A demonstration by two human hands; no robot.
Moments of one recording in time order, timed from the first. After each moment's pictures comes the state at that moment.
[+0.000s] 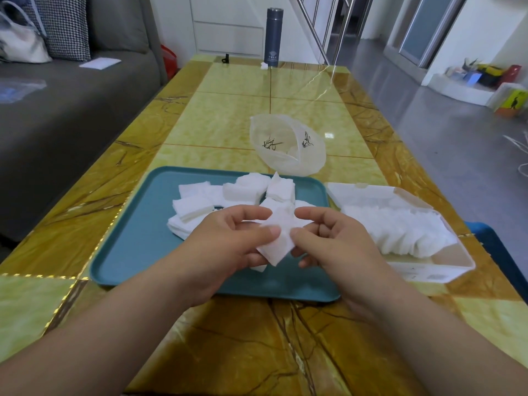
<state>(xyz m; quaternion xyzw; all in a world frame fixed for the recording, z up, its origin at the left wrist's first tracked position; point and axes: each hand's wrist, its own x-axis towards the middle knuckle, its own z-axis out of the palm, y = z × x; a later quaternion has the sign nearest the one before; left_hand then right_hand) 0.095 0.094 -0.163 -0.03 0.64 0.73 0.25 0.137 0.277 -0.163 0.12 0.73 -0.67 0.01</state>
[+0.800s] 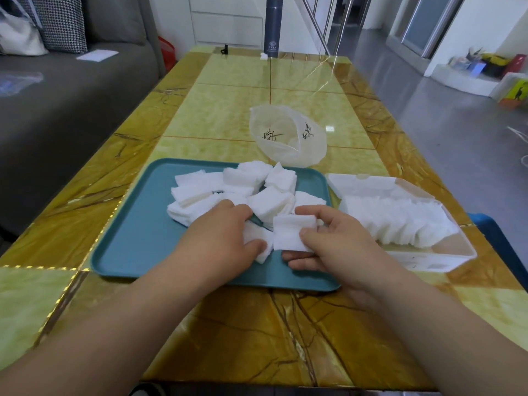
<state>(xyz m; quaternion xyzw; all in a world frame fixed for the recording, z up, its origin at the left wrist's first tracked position) 0.087 0.090 -0.172 0.13 0.97 0.17 0.07 0.137 0.275 -0.163 0.19 0.70 -0.68 0.09</state>
